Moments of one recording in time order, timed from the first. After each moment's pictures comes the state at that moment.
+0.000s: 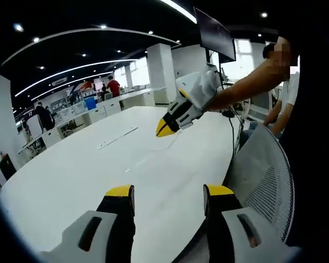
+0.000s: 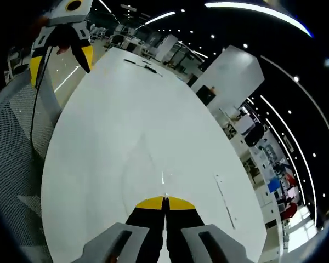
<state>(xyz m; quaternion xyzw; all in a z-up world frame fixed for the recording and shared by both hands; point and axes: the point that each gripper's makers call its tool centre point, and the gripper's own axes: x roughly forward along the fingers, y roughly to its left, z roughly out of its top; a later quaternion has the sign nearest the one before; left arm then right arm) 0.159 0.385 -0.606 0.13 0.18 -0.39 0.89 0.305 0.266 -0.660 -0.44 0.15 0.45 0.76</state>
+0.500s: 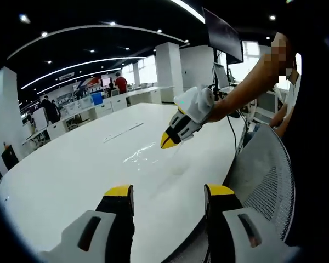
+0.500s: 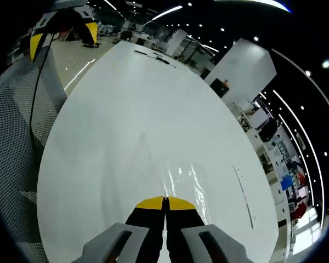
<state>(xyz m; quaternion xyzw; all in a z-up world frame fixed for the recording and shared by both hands) 0.152 0.393 -0.615 0.12 0.19 -0.37 0.90 0.304 0.274 -0.713 -0.45 0.19 0.47 0.73</state>
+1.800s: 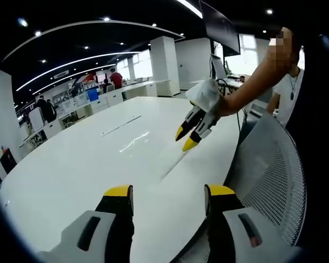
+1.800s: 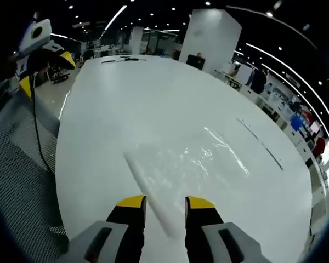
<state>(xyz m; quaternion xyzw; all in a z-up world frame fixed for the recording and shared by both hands) 0.170 0.406 -0.645 0.13 0.20 -0.38 0.89 0.275 0.236 -0.735 -0.24 0.30 0.43 0.81</state>
